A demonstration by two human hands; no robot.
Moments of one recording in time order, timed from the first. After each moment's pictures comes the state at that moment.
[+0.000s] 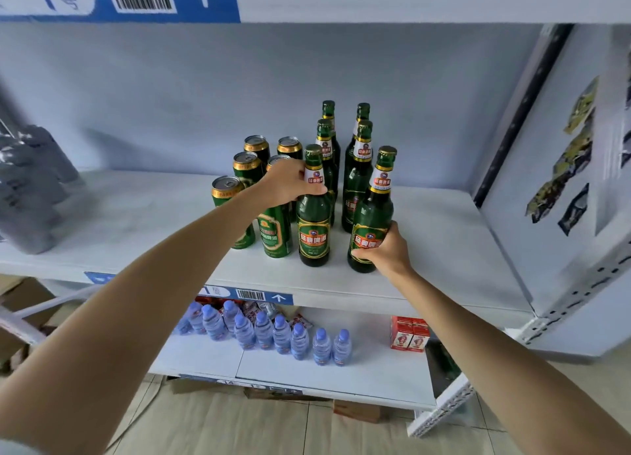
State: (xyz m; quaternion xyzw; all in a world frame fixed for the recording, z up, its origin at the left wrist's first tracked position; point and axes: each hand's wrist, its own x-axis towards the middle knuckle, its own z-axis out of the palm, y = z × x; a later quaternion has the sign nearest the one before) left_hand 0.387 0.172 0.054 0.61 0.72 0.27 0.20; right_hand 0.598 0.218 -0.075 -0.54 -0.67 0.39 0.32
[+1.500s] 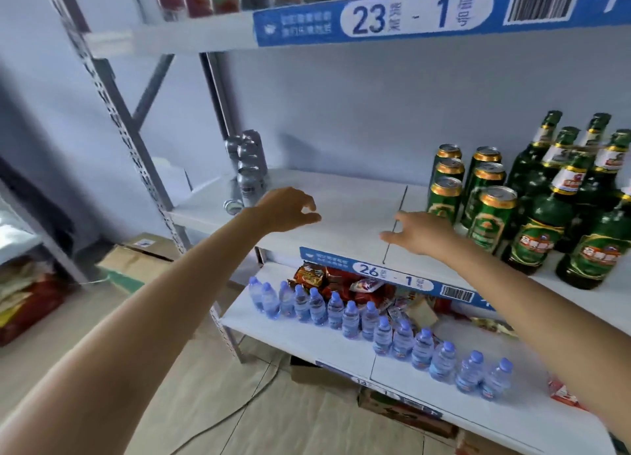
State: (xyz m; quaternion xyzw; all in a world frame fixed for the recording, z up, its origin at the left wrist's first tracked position) left_hand 0.085 -0.124 0.049 0.58 0.81 0.04 0.00; right_hand 0.308 0.018 0.018 -0.38 -0.92 0.05 0.00
